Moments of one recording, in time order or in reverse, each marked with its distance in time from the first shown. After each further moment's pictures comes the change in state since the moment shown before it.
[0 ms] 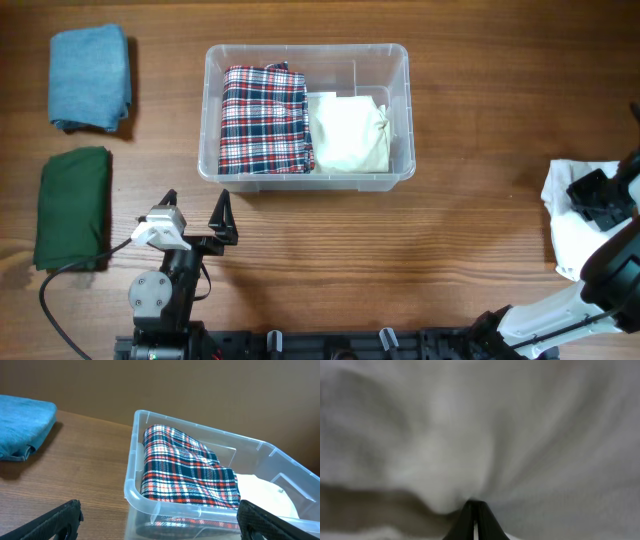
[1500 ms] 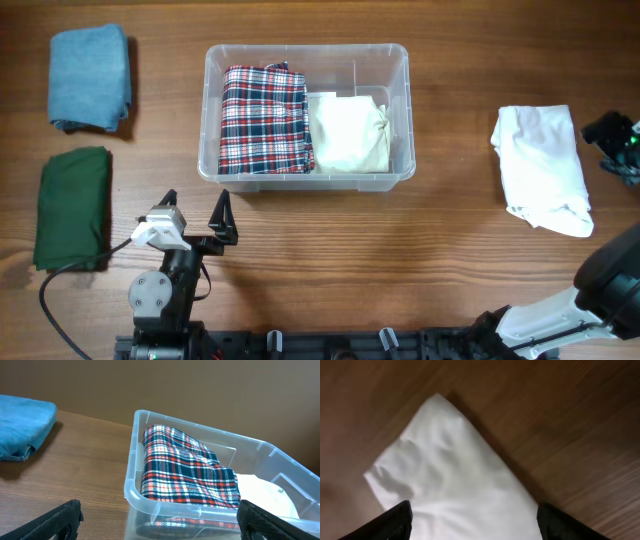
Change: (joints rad) left arm 0.000 0.000 0.000 0.000 0.000 0.000; right arm 0.014 -0.058 0.231 -0.027 -0.254 -0.247
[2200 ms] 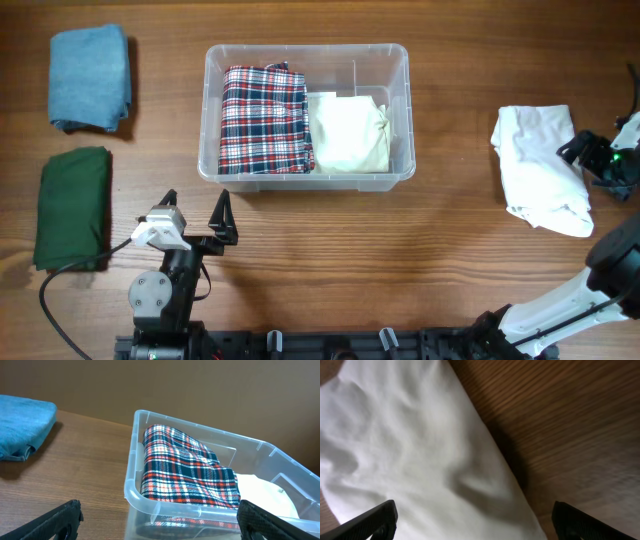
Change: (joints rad) left arm 0.000 0.000 0.000 0.000 0.000 0.000; right arm -0.020 0.138 -0.021 -0.022 -0.027 -0.208
